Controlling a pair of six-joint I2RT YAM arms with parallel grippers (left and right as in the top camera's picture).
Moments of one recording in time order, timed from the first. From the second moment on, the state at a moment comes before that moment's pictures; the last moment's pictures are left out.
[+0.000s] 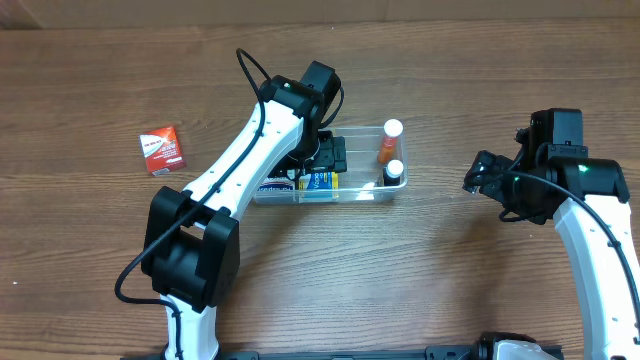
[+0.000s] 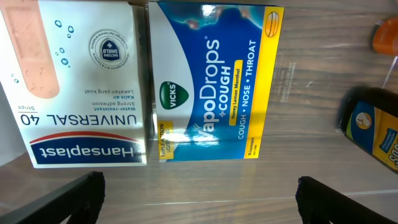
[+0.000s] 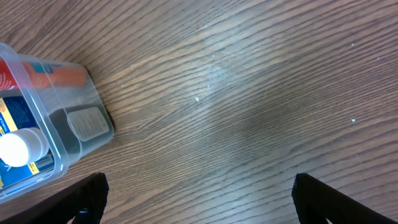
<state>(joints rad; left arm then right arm) -0.49 2.04 1.74 -1.21 0.07 -0.55 -0.09 1.33 1.13 -1.06 -0.10 0.36</state>
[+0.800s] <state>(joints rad) 0.16 1.94 1.96 -1.36 -0.19 -0.39 -0.09 1.33 1.13 -1.06 -0.10 0.36</state>
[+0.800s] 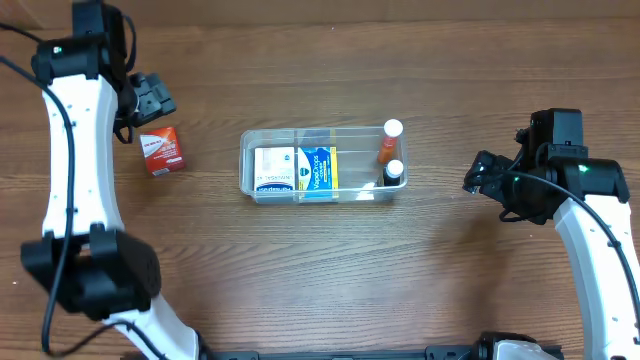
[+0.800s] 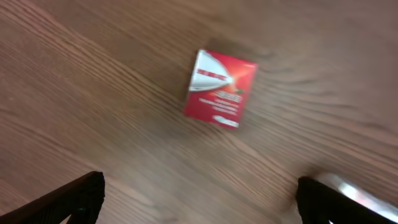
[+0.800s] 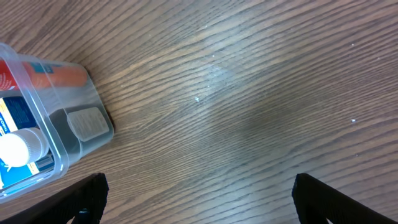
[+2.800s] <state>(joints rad) 0.22 2.35 1.95 -1.23 -0.04 -0.20 -0.09 1.33 1.13 -1.05 -0.10 0.35</state>
